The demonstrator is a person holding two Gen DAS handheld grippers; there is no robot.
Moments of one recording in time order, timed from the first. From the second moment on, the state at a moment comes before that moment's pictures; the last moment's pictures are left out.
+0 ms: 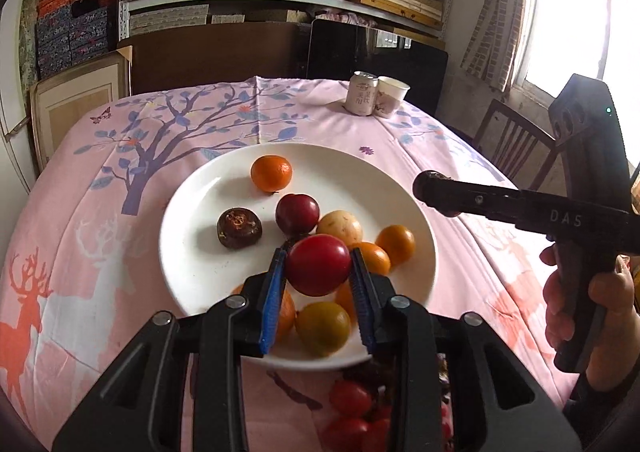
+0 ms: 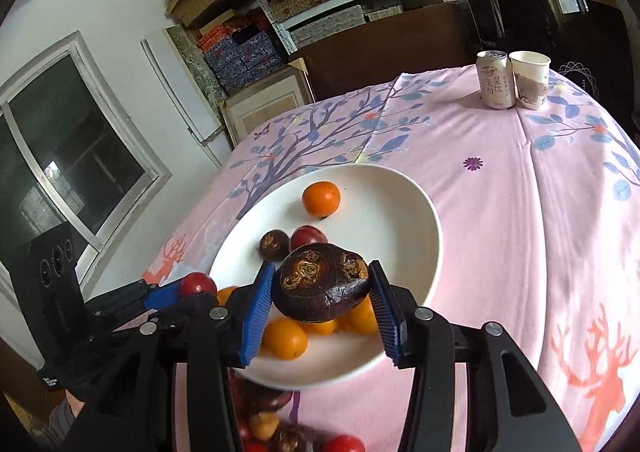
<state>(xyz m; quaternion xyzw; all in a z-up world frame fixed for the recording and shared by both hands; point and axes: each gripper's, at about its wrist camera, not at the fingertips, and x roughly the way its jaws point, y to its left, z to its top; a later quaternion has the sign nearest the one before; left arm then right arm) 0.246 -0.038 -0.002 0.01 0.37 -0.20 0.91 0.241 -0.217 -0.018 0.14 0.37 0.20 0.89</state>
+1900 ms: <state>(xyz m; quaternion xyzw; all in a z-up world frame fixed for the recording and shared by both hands) 0.119 -0.033 -0.068 0.07 0.41 -0.18 0.89 0.114 -0.251 -0.076 0.18 0.36 0.23 0.89</state>
